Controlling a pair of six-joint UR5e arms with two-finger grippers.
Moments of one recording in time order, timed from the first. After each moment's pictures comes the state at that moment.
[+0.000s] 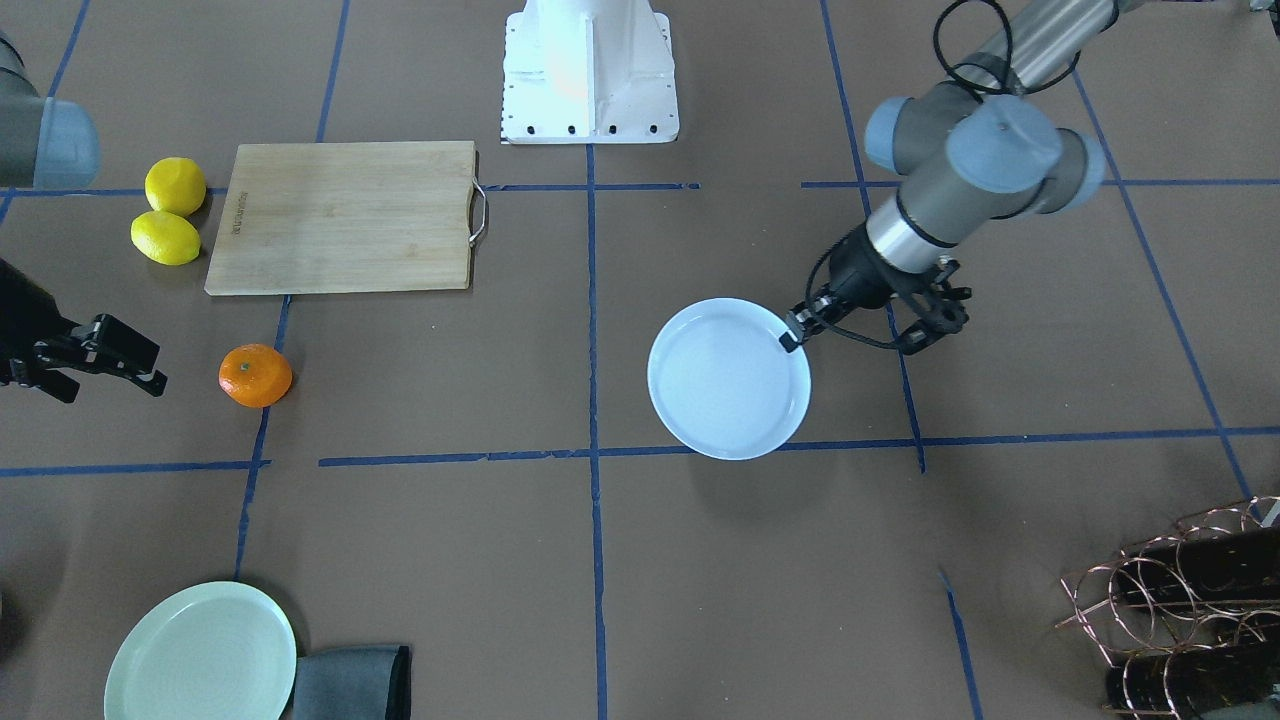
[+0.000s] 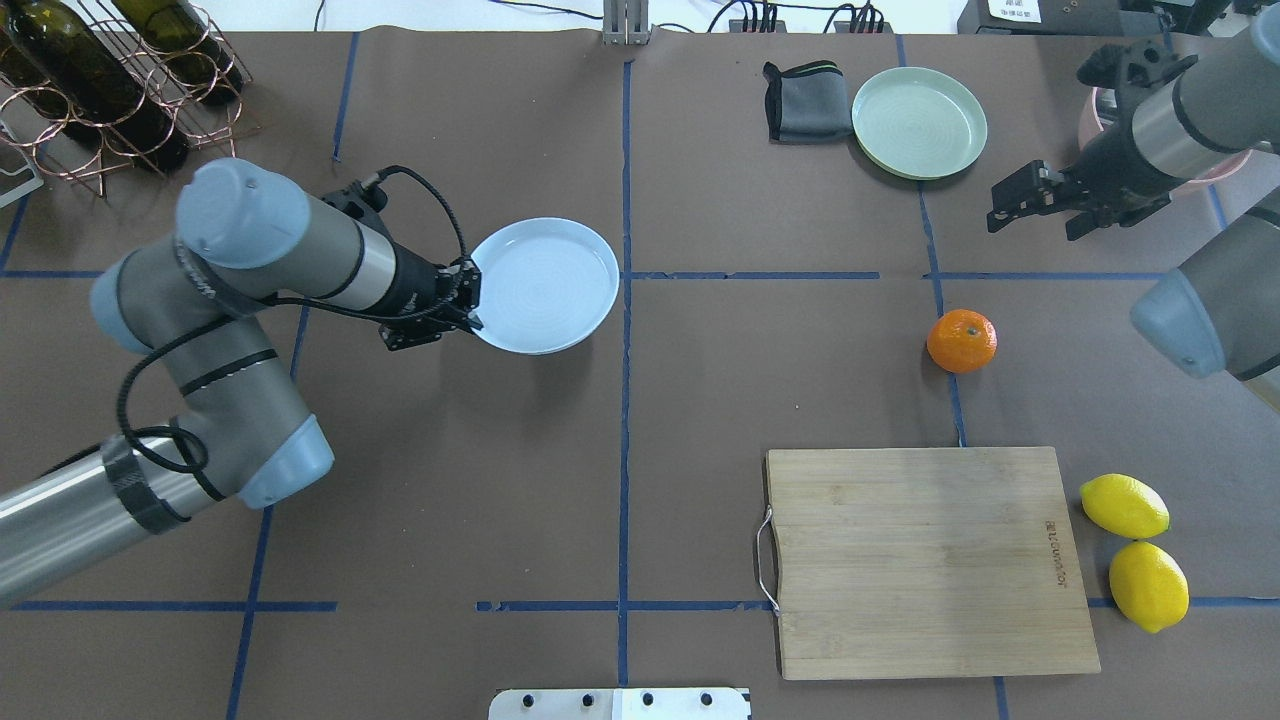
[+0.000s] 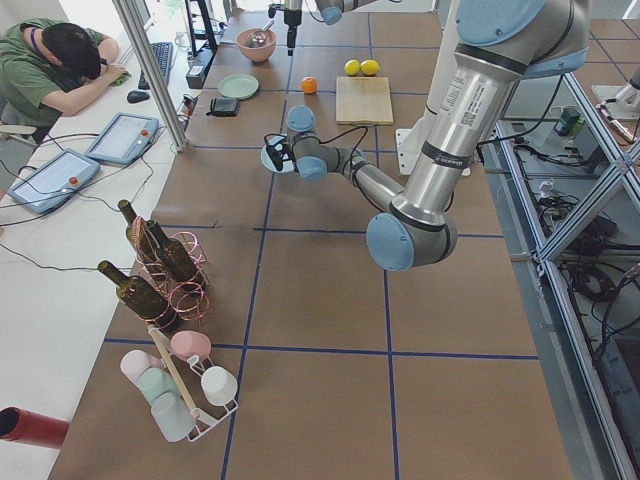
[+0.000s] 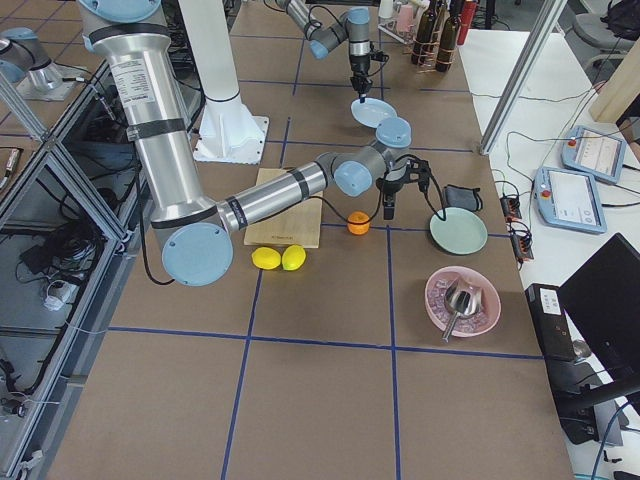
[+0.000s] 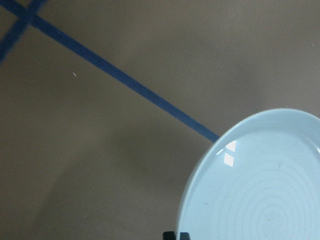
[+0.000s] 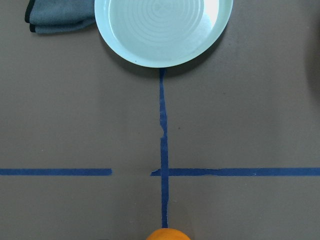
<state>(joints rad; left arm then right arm) -0.66 -2.08 -1.56 -2.16 -2.00 -1.84 1.05 -1.31 1.72 -1.32 2.23 0.85</state>
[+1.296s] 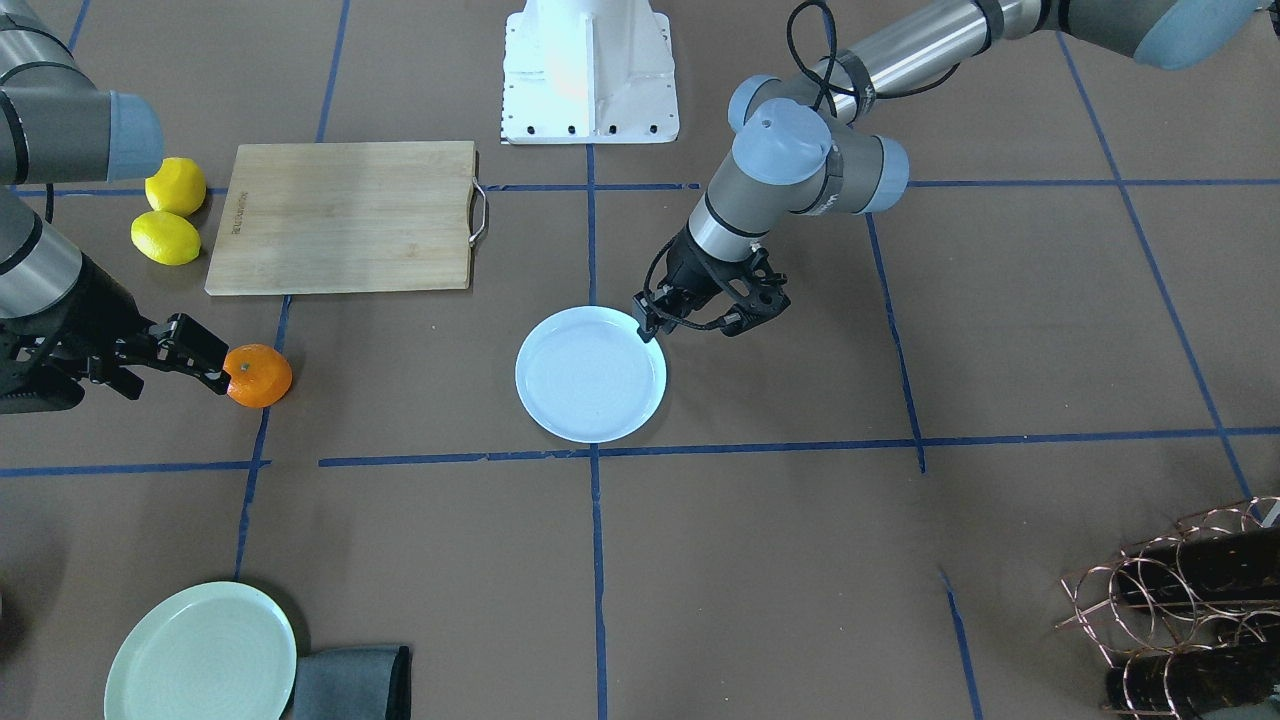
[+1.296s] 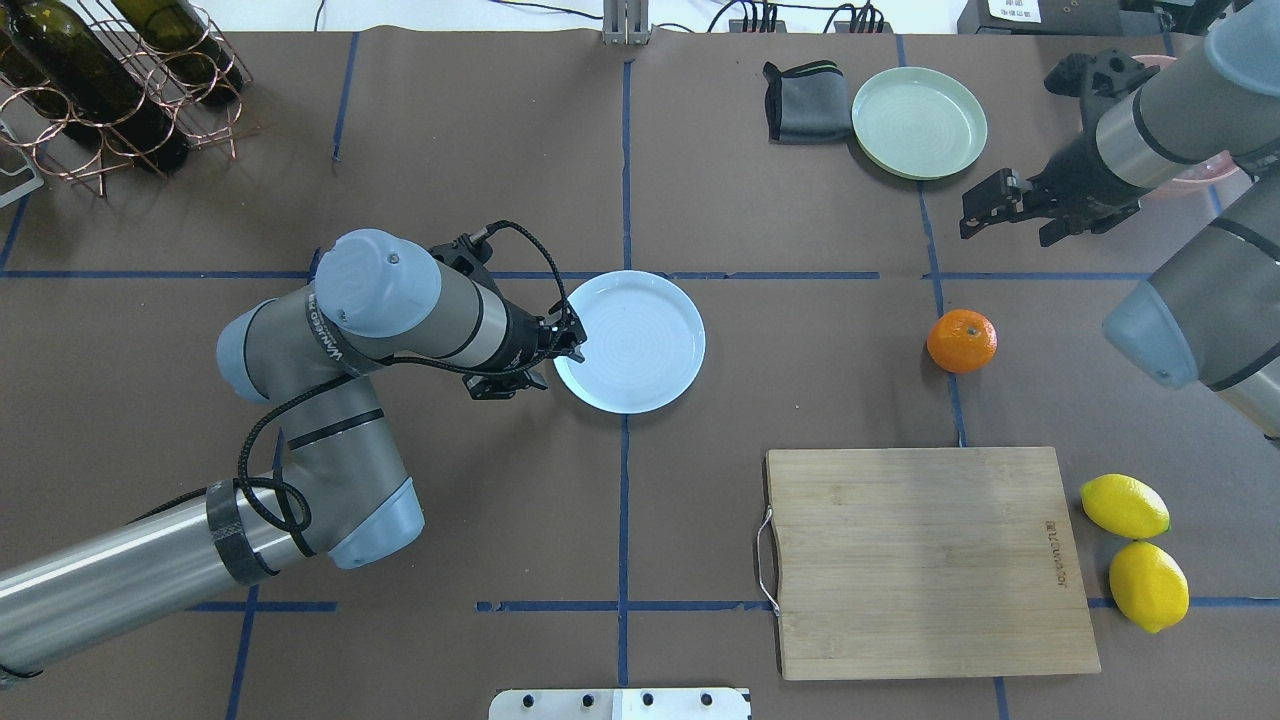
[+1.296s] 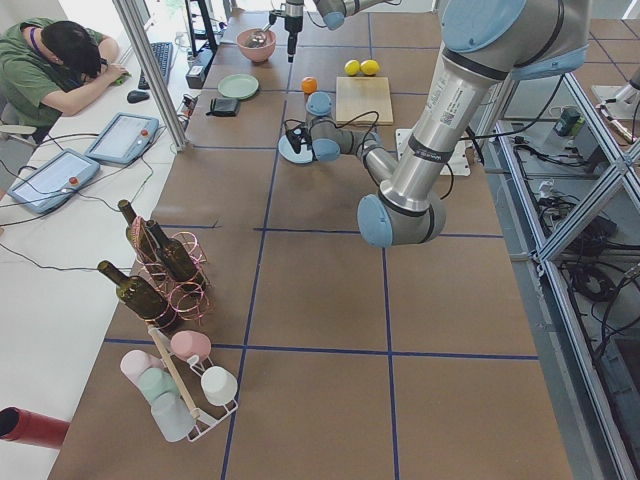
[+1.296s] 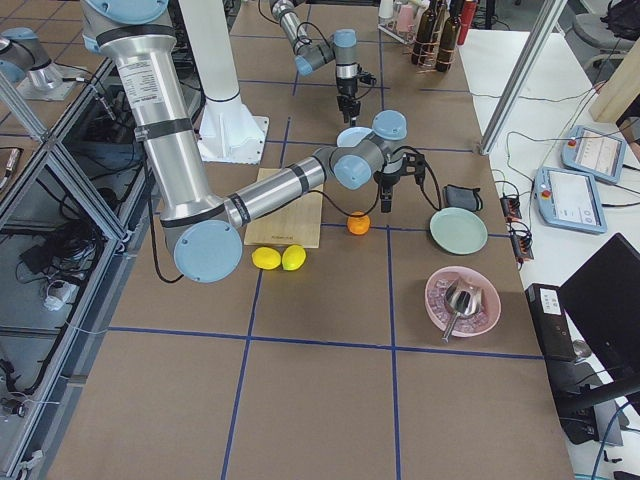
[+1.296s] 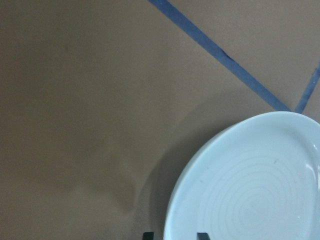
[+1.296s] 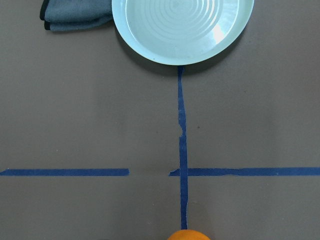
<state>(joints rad) -0.55 -2.17 -1.54 -2.14 -1.92 -1.85 1.02 -1.29 1.73 -1.32 2.21 0.88</state>
